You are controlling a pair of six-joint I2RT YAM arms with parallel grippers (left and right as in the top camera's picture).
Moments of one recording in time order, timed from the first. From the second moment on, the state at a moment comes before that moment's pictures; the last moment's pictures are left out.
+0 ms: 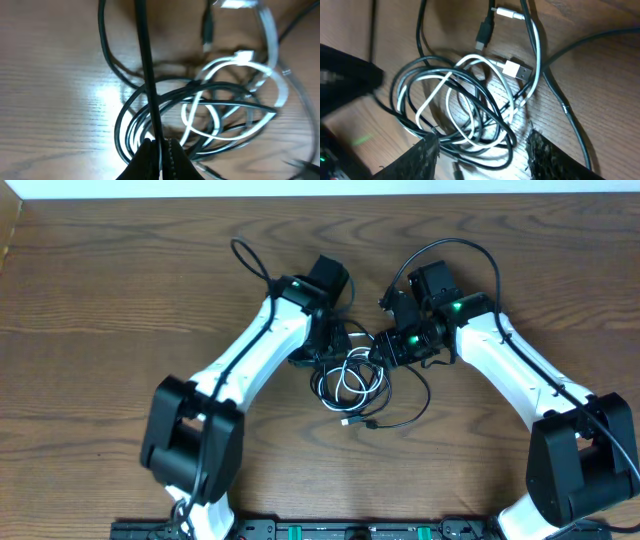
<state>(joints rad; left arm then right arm) -0.49 1.90 1.48 -1.06 0.15 -0.58 0.37 1.76 1.24 -0.75 -0.43 0.10</state>
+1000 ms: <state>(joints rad) -0.39 2.07 1.63 -0.84 0.32 -0.53 0.36 1.76 1.24 -0.76 -0.58 0.07</state>
